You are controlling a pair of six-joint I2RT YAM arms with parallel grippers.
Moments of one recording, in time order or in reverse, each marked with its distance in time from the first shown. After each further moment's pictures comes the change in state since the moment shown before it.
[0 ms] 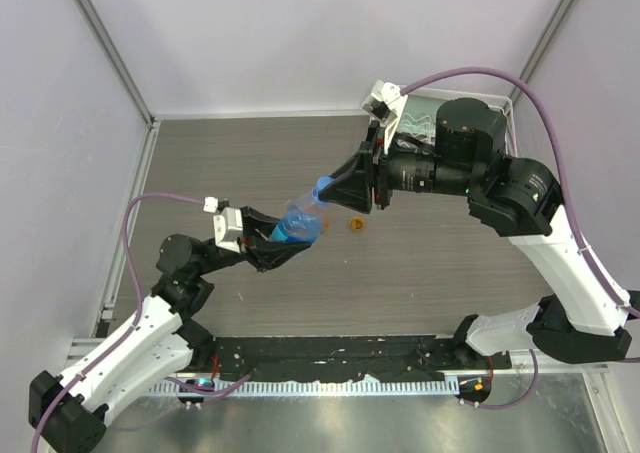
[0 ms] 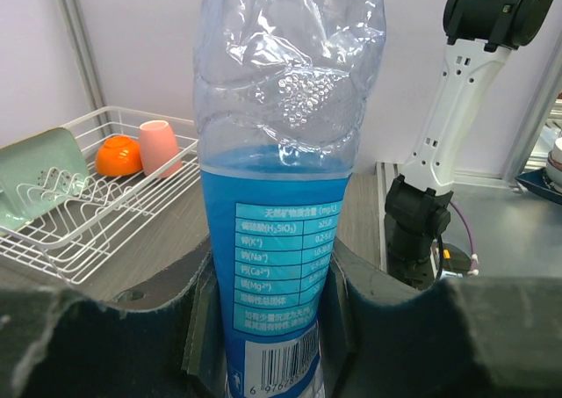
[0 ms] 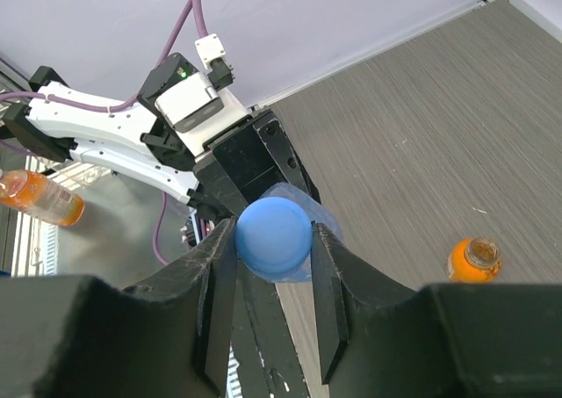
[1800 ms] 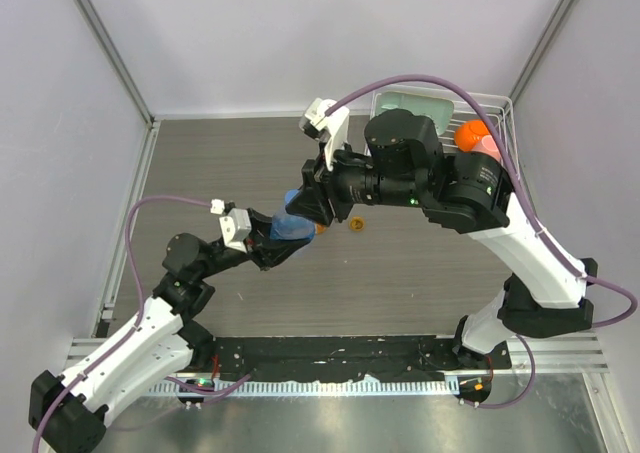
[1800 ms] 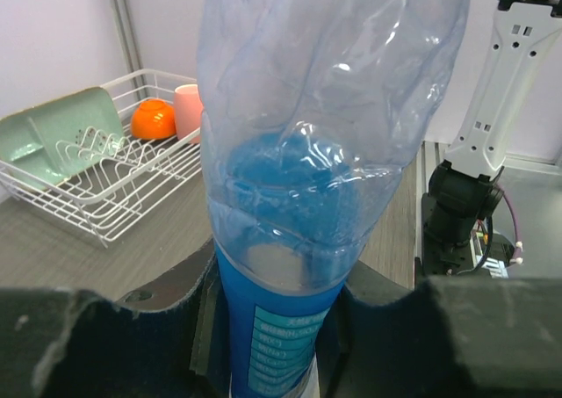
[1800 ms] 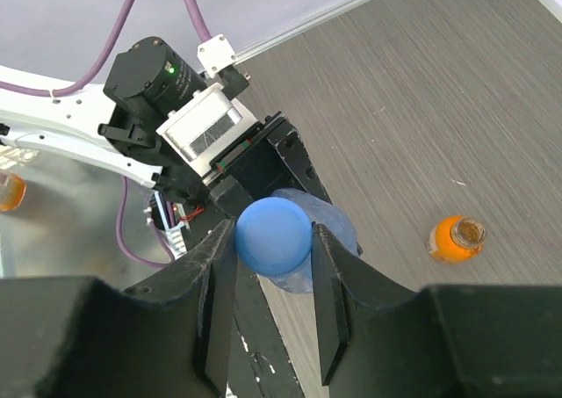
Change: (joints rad) left arm 0.001 -0.006 -0.034 -0.071 -0.081 0.095; right arm 0.239 0.214 0.241 -0.170 0.305 -0.048
